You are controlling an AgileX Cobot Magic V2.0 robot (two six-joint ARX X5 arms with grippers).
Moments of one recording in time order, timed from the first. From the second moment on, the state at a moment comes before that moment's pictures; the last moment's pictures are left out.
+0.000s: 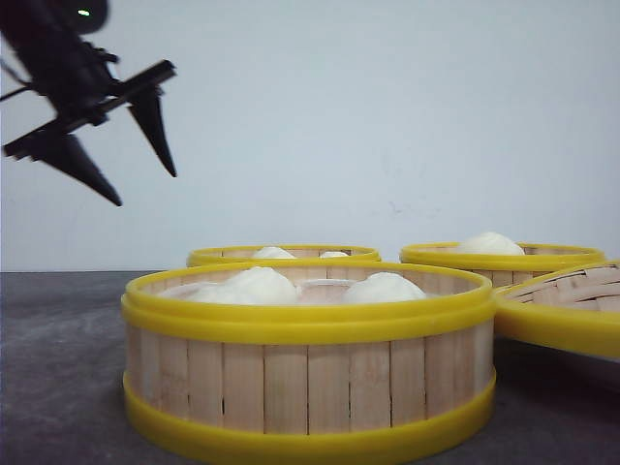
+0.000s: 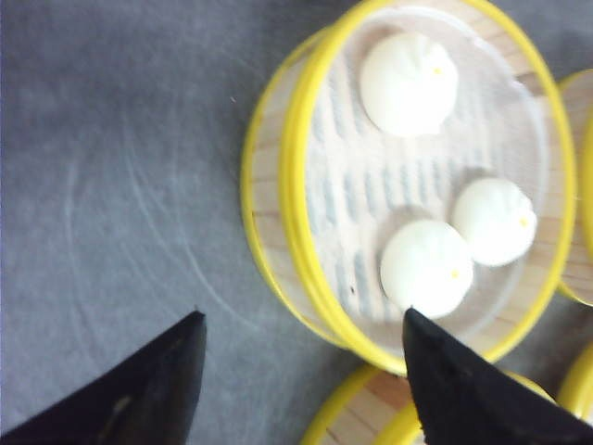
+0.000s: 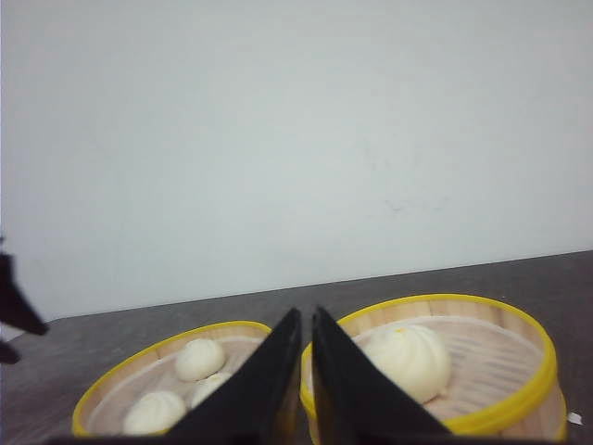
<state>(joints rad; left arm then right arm) -0.19 1.81 1.64 -0.89 0.31 -0.37 0.15 0.01 0.01 0.24 -0.16 0.33</state>
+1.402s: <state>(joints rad) -0.33 2.23 2.03 -1.15 0.08 -0.31 0.15 0.01 0.01 0.12 -0.16 0.33</state>
